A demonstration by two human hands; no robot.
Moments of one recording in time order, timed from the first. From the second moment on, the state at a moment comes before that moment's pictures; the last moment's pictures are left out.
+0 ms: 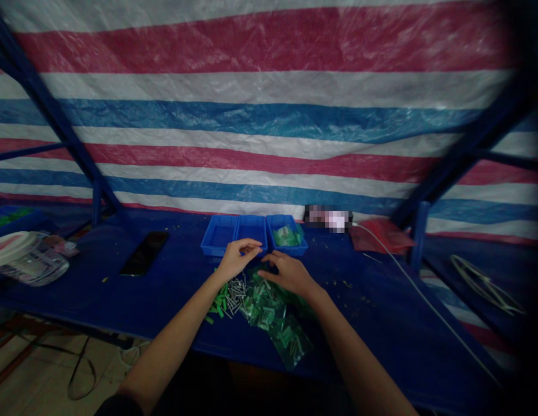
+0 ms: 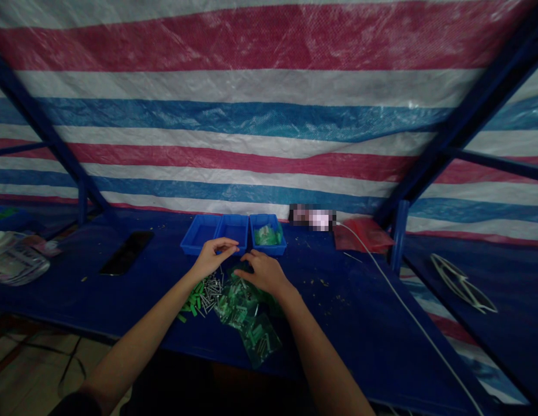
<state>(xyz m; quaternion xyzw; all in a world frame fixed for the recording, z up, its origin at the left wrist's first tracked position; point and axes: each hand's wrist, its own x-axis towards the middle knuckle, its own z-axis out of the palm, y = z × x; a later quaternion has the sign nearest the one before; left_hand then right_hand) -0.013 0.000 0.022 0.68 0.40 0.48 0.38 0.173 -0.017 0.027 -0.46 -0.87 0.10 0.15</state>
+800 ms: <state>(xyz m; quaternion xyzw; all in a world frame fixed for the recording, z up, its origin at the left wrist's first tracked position) -0.009 0.000 0.020 0.68 0.41 0.47 0.38 0.174 -0.016 0.034 -0.50 -0.86 0.07 0.11</state>
